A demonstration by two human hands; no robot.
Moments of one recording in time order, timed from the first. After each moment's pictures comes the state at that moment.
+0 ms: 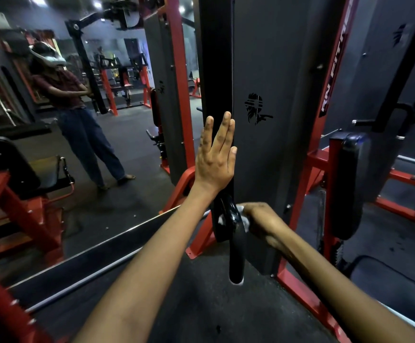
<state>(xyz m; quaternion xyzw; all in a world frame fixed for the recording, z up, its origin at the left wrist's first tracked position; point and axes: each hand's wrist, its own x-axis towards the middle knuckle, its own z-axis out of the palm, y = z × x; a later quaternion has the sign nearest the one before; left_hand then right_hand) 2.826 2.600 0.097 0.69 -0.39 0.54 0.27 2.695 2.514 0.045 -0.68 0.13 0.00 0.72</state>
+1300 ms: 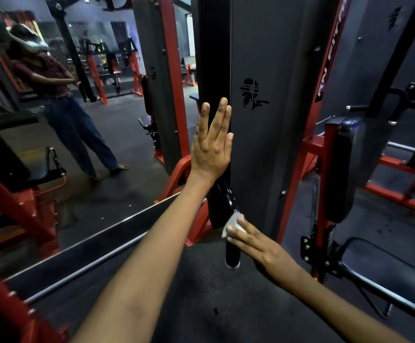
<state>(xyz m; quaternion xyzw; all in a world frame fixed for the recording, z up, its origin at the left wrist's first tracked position) 2.825 2.608 0.090 0.70 -0.39 0.53 0.28 2.630 2.502 -0.043 -0.92 -0.27 -0.26 0.14</state>
